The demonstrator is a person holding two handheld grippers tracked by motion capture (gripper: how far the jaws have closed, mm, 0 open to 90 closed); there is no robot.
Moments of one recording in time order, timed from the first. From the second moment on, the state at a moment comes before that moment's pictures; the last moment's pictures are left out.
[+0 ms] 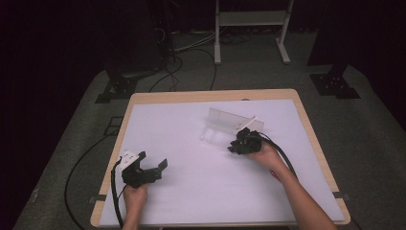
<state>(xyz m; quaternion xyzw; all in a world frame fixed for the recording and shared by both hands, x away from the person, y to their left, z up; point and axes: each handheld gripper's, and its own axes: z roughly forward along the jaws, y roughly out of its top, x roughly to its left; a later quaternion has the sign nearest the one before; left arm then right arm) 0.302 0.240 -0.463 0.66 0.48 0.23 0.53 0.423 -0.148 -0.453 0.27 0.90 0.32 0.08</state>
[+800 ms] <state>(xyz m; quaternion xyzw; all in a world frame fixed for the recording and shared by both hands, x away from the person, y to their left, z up) 0.303 0.242 -0.464 0.66 0.49 0.22 0.53 0.418 -0.143 -0.454 0.24 0.91 0.33 0.09</state>
